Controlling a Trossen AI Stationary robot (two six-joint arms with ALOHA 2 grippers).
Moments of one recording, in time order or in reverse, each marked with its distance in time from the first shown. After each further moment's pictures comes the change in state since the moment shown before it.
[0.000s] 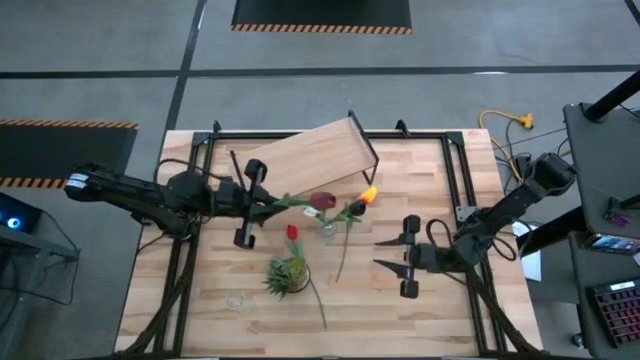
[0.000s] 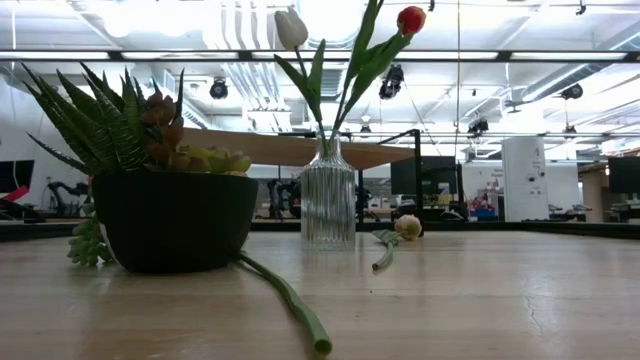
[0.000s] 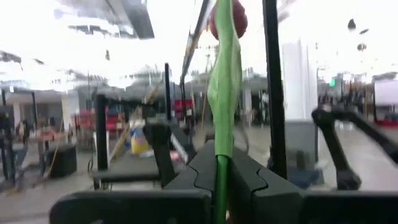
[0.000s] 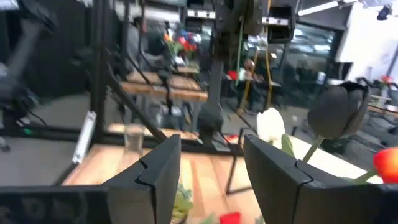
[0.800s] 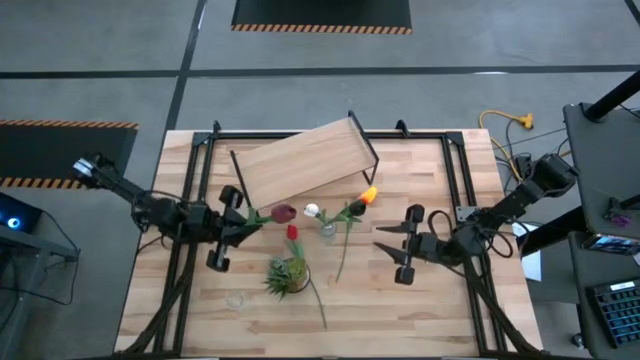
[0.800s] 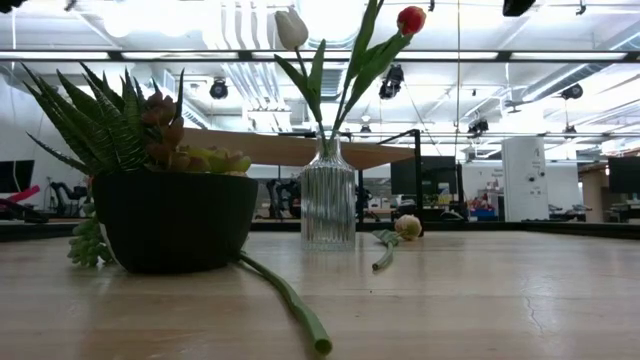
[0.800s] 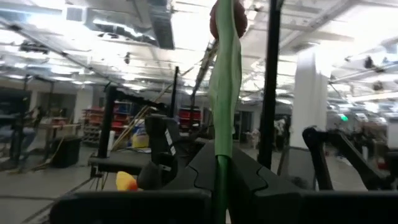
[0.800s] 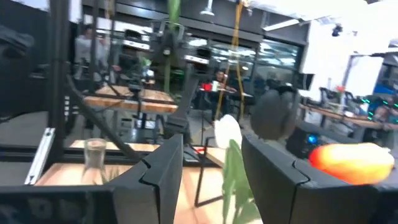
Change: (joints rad) left arm -0.363 -0.135 -0.285 0.265 -0.425 0.016; right arm -0.058 0.000 -0.046 0.146 0.064 -0.086
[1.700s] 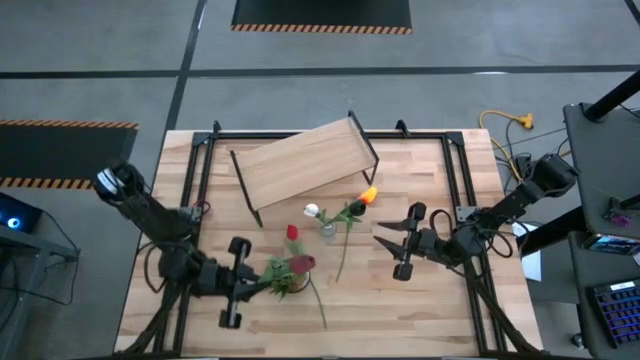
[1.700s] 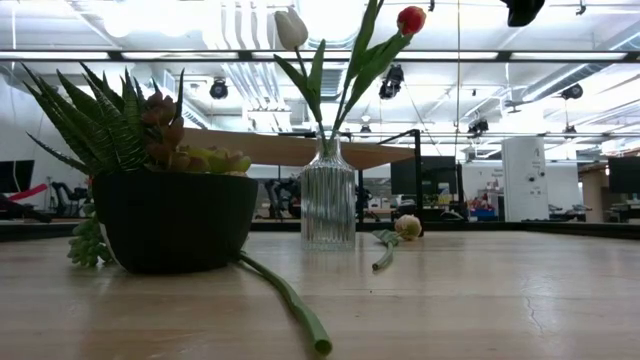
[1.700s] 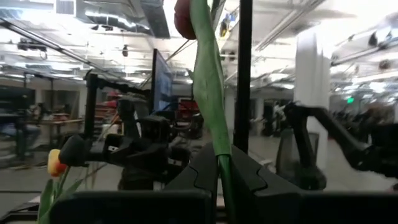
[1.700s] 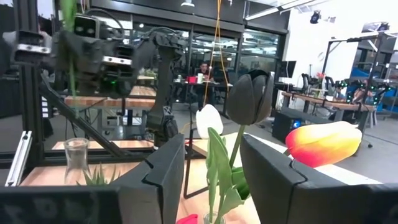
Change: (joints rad) left arm -0.324 0.519 0.172 0.394 -0.311 0.191; right arm 0.000 0.000 -0.003 -0.008 0.068 0.045
